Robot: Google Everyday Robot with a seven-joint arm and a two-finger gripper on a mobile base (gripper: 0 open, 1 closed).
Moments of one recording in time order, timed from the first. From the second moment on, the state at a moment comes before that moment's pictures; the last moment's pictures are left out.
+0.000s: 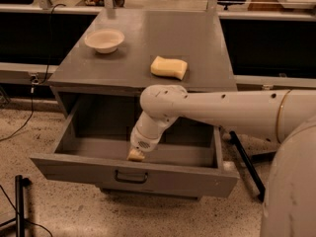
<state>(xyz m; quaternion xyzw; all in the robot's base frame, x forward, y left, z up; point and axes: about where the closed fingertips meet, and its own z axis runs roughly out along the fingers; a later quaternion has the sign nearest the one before) 0.518 0.082 0.625 -0.65 0.73 0.19 0.12</state>
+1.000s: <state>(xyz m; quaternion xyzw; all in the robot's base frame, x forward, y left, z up) 0.430 0.108 0.657 -0.69 0.64 0.31 0.09</state>
